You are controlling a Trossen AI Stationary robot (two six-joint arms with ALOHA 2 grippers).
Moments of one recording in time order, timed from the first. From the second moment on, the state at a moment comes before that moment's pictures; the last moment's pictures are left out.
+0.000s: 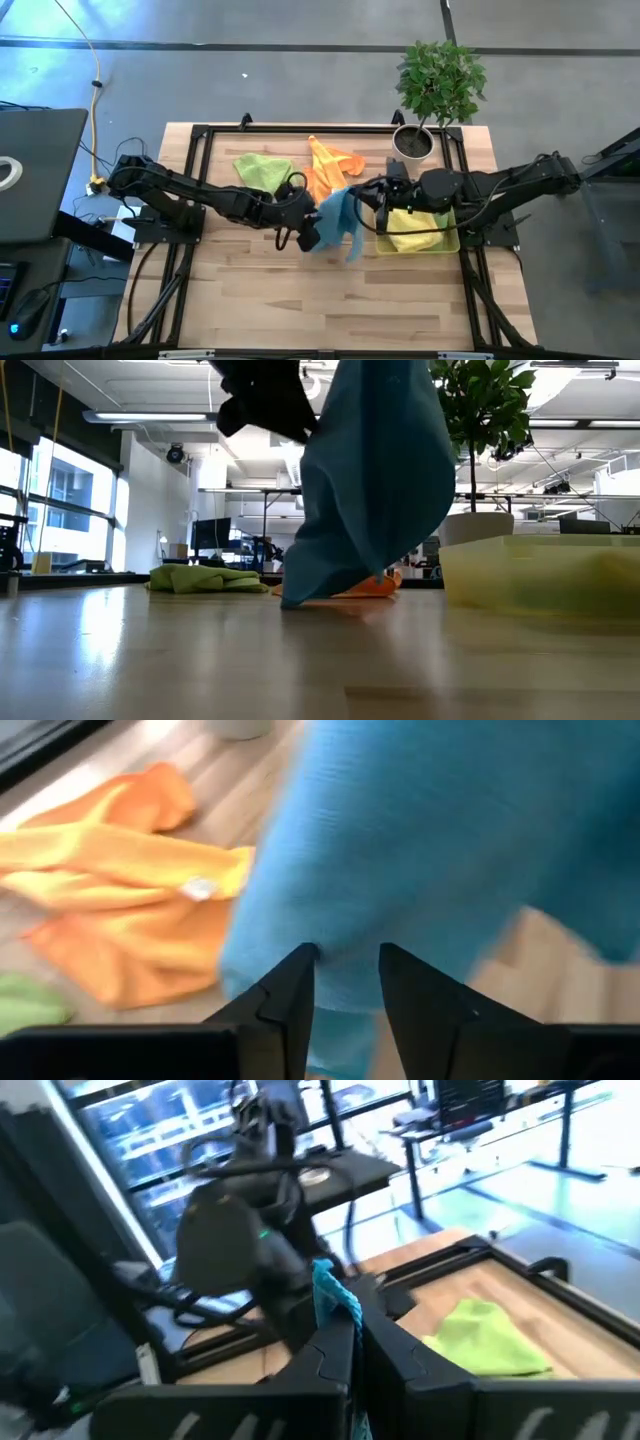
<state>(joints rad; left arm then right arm) -0.10 1.54 1.18 -0.42 -0.42 -0.57 0.24 1.19 1.12 -0.05 0.41 0.34</state>
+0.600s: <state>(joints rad) -0.23 1.54 1.18 -0.14 -0.73 -0.41 0.24 1.19 1.20 -0.13 0.56 0.43</state>
